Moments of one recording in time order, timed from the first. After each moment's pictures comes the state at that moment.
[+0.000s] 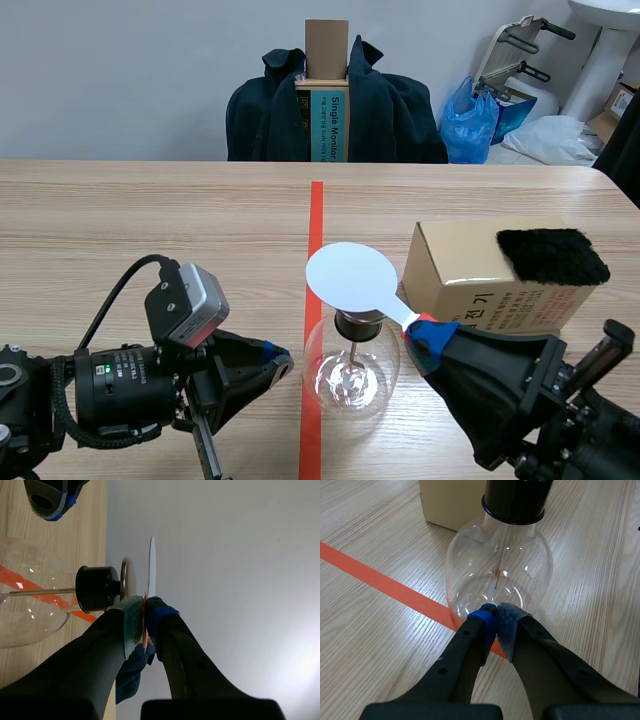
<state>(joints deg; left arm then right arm) 5.5 -32.6 34.8 81.4 -10.8 -31.5 -15.1 -29.8 18.4 0.2 85.7 -66.0 -34.2 62.3</state>
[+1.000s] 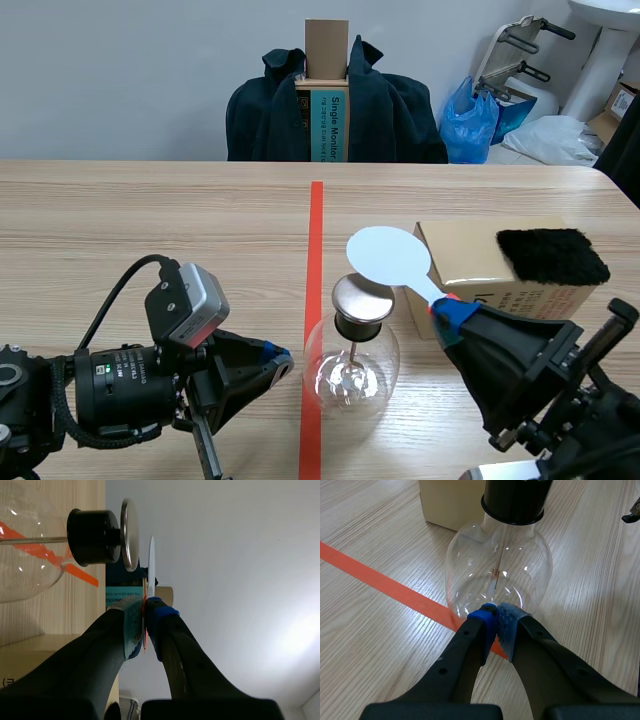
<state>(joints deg) 5.5 -32.6 34.8 81.4 -10.8 -31.5 -15.1 -29.8 18.6 0.3 85.7 -67.7 -34.1 51.4</state>
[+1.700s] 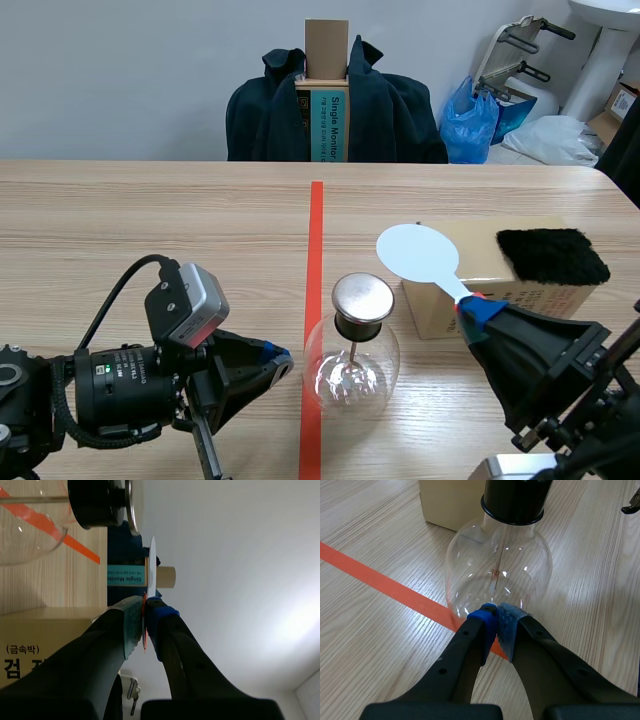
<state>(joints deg) 5.5 -32.6 34.8 81.4 -10.8 -31.5 -15.1 -31.1 18.6 2.9 85.7 -68.1 -34.3 49.7</state>
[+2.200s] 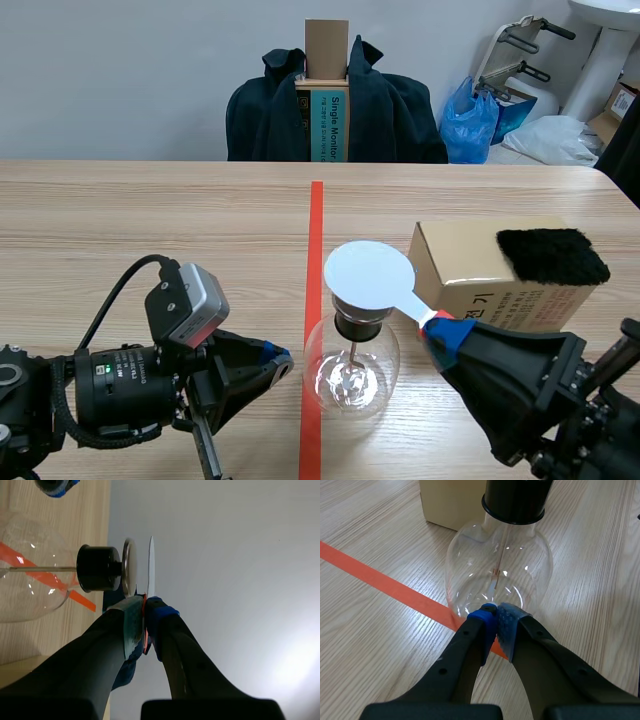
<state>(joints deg) 5.5 -32.6 34.8 81.4 -10.8 -31.5 -15.1 -31.1 18.6 2.9 86.9 -68.3 -34.7 60.8</state>
